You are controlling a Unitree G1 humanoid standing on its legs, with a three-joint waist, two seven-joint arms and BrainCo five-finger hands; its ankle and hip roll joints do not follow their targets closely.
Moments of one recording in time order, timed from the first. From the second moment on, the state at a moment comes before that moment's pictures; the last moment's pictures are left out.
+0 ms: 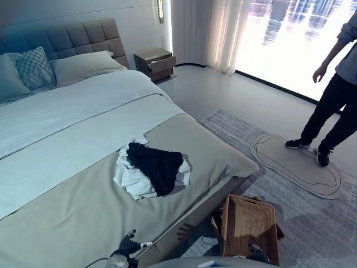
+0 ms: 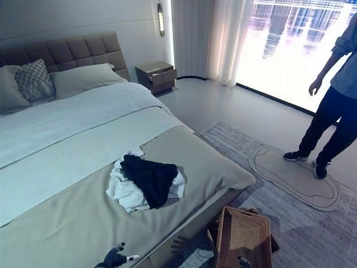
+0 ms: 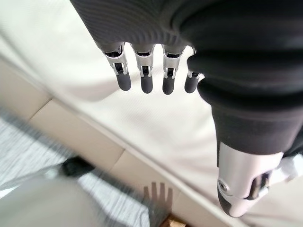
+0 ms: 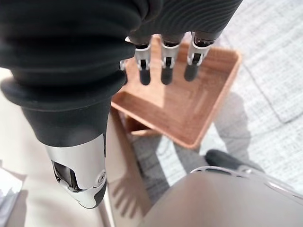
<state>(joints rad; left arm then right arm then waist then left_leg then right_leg) -0.01 0.22 -0.22 1.14 -0.03 -0.15 0.18 0.06 -0.21 0.23 1.23 0.05 -0.13 -0.14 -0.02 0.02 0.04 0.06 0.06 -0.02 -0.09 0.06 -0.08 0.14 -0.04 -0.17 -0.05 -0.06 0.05</state>
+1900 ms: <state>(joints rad) -1.03 0.74 -0.56 1.12 0.34 -0.10 0.46 -0.31 -0.34 0.52 0.79 0.00 -0.26 -0.19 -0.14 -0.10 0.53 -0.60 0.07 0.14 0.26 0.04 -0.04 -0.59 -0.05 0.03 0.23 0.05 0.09</state>
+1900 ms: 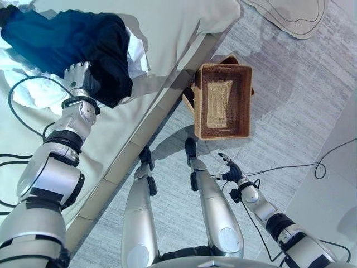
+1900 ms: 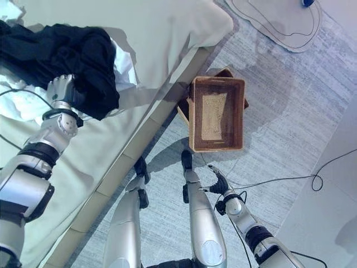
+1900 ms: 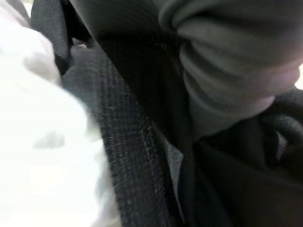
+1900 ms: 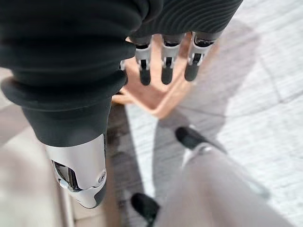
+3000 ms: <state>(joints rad) -0.46 0.81 -0.09 -0.13 -0.38 -0.37 0.22 -0.37 -0.43 0.33 0.00 0.06 -0.26 -0.10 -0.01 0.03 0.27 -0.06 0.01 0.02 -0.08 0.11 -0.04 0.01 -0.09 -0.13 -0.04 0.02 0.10</state>
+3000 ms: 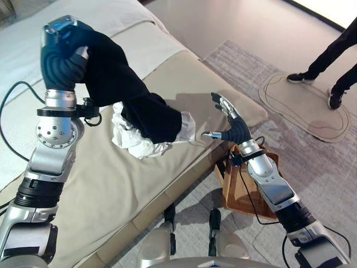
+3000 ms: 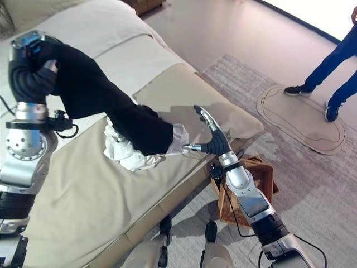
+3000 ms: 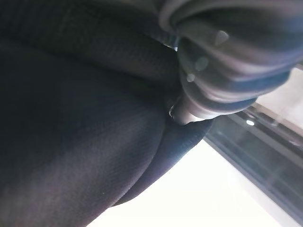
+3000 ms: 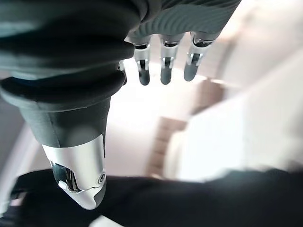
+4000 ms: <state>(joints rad) -0.60 0.77 -0.53 -0.32 -0.89 -0.27 -0.05 -0.46 -0.41 0.83 0.14 0.53 -0.03 0.22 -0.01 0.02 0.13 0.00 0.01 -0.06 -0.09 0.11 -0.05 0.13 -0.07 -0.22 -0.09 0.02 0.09</state>
